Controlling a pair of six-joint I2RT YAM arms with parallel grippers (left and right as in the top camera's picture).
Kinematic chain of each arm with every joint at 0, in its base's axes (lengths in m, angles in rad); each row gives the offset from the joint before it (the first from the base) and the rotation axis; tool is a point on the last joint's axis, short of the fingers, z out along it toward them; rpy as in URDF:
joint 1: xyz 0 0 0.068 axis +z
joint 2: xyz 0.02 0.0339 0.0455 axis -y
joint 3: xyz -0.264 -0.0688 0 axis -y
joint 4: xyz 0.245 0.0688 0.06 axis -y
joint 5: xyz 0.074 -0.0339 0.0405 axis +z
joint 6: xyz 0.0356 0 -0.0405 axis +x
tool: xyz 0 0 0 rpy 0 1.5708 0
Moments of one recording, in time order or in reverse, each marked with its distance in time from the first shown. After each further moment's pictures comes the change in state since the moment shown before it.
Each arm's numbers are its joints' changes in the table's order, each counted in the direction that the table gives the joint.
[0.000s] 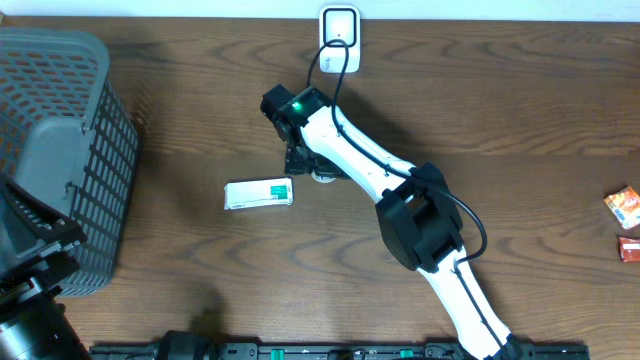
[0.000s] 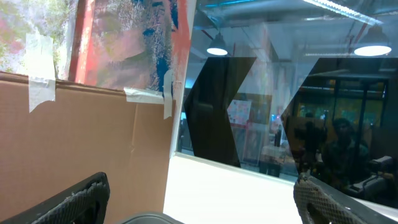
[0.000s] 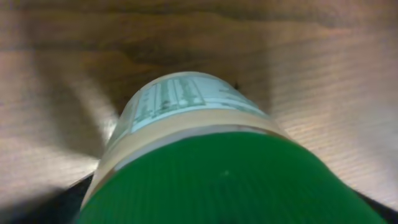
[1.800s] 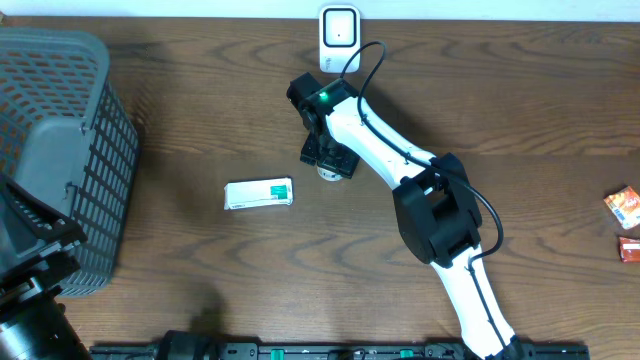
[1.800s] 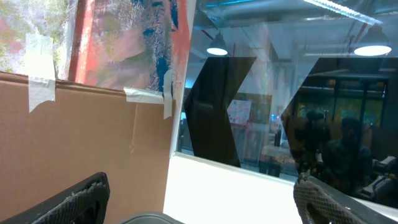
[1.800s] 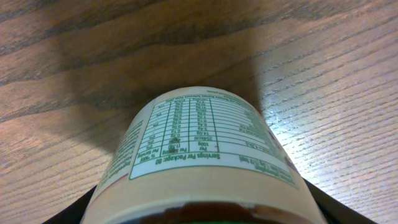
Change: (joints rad) left arm 0.000 0.000 0.000 0.000 0.000 0.000; right arm -0.092 0.051 -0.115 0.112 0.154 0.172
